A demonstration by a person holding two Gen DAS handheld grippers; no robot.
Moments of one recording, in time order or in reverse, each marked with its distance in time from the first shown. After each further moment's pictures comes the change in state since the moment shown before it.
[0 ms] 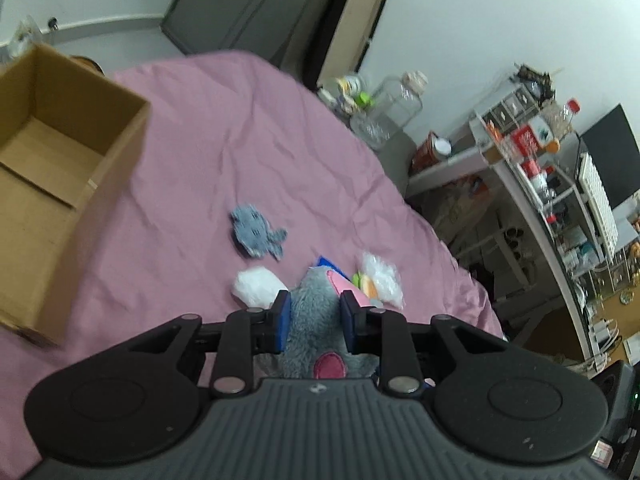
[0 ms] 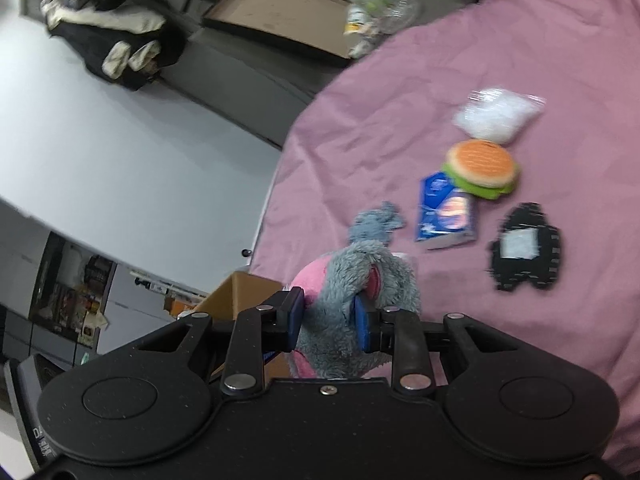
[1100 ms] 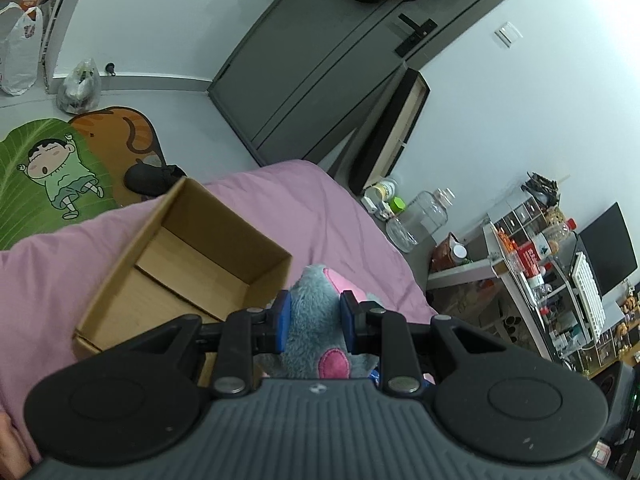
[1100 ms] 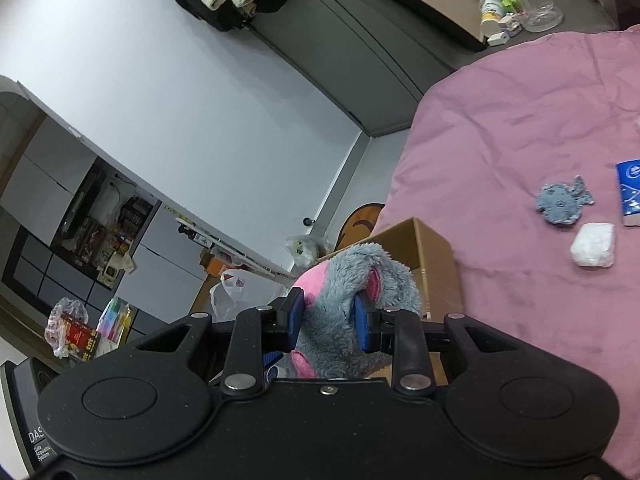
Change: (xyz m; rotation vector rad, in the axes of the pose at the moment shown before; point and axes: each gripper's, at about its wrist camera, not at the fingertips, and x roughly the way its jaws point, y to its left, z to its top) left arm -0.128 0.101 0.067 -0.099 -0.197 0.003; right arm 0.059 0.160 -0.061 -0.180 0.032 0.091
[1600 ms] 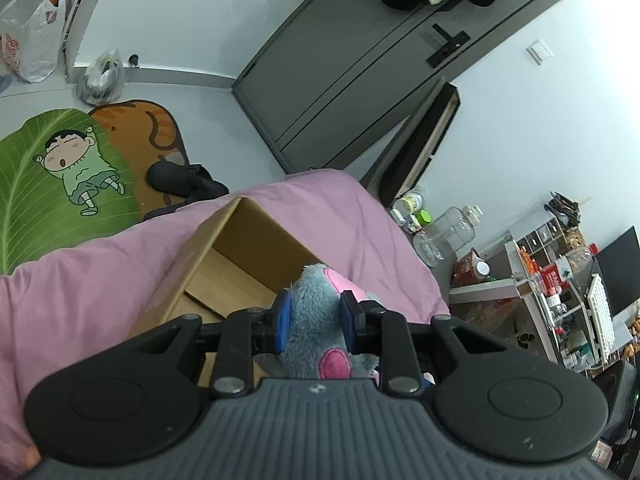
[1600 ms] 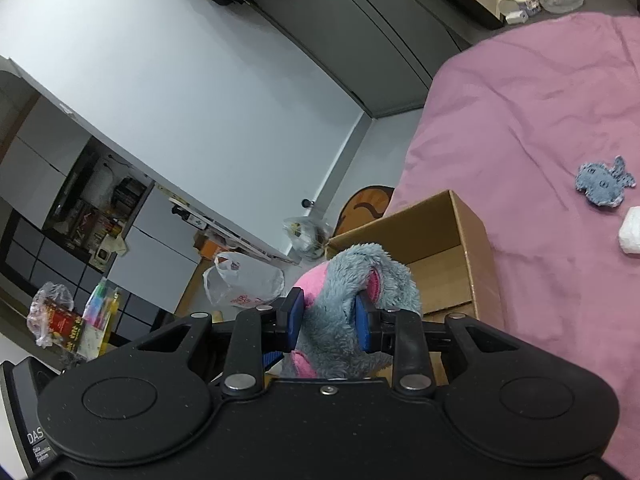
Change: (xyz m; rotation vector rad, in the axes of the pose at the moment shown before) left arm 0.016 0.053 0.025 -0.054 0.005 0.033; right arm 0.056 0.018 -0.009 -0.010 0.051 -0.019
